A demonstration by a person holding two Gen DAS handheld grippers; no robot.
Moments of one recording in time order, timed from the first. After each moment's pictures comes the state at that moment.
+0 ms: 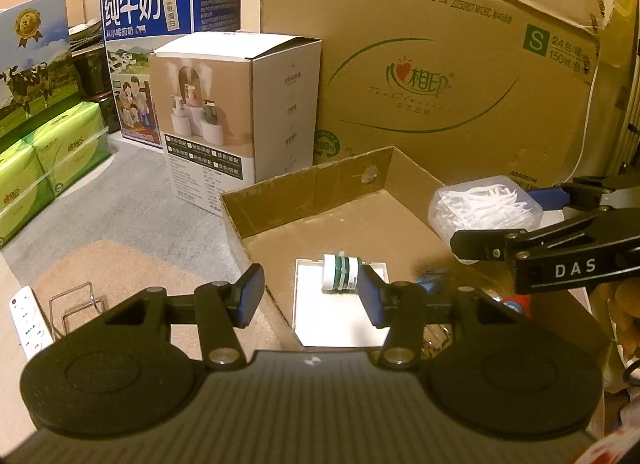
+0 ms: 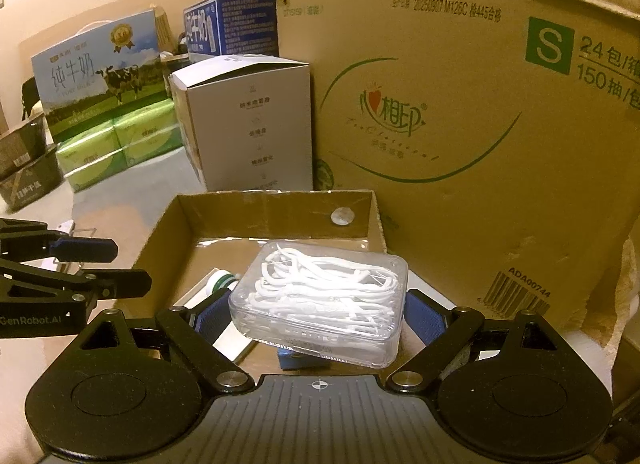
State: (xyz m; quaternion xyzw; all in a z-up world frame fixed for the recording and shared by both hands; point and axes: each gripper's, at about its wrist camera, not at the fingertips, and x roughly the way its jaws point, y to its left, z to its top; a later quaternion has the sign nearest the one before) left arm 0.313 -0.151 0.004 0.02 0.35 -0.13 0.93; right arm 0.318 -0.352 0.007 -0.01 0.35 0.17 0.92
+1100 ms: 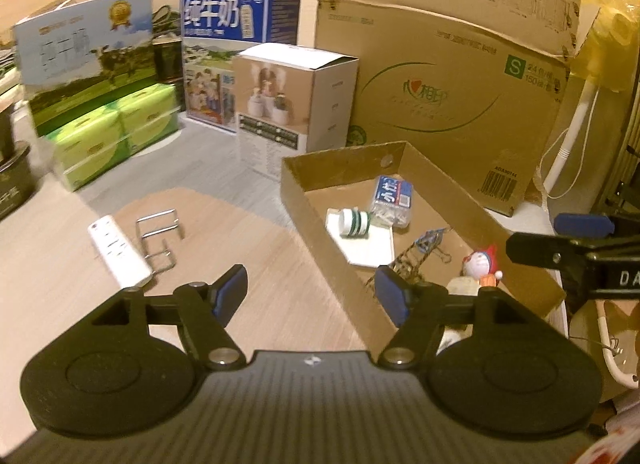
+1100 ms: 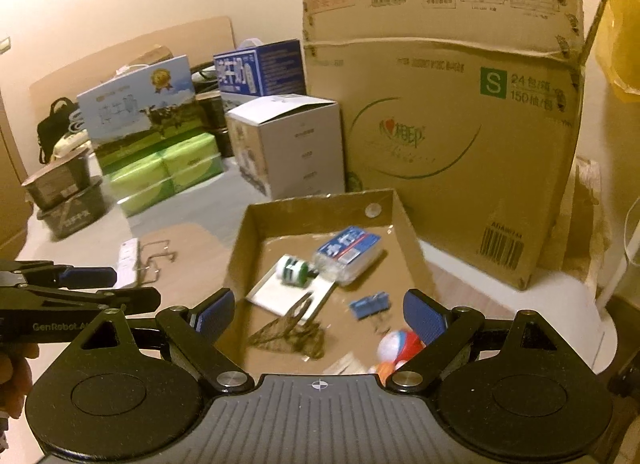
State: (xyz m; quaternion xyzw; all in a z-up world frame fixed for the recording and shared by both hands) left arm 0.191 -0.109 0.045 -0.02 0.34 -0.08 0.94; right arm 0.185 -0.331 0.059 0.04 0.32 0.16 0.93
